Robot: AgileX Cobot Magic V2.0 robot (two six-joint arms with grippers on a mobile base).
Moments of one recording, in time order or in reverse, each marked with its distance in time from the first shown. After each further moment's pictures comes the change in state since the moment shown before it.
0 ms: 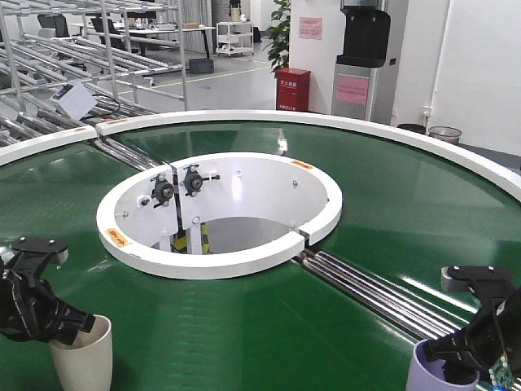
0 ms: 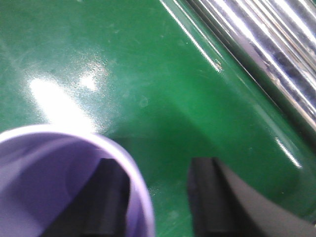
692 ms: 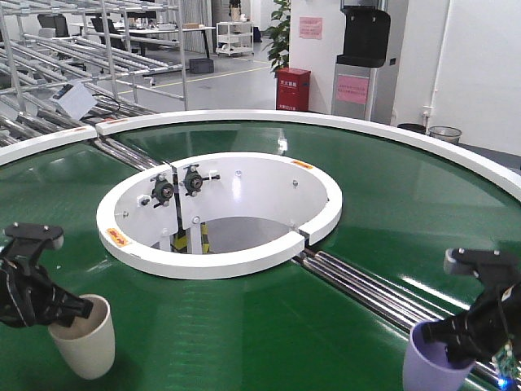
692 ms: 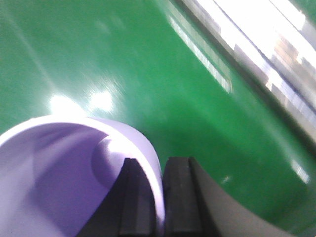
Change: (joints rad) left arm 0.000 -0.065 0.000 0.000 -0.049 0.000; right arm 0.000 -0.087 -0.004 0.082 -0.028 -0.040
